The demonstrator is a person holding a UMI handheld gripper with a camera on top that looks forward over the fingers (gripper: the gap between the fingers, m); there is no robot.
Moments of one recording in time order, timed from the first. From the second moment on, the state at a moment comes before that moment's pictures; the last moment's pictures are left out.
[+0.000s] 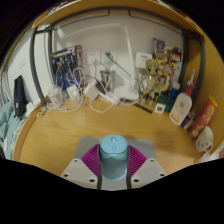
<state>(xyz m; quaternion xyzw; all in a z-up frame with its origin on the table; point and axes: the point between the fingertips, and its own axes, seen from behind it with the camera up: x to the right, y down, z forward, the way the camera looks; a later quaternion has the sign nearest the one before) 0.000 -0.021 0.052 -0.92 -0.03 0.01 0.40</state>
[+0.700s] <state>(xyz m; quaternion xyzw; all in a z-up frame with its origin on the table) 0.018 -0.050 0.086 -0.92 0.01 0.01 0.39</state>
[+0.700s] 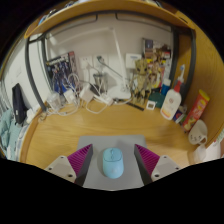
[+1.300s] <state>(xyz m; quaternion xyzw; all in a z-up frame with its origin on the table) 0.057 -0.173 0.259 -0.89 0.00 0.02 0.46</state>
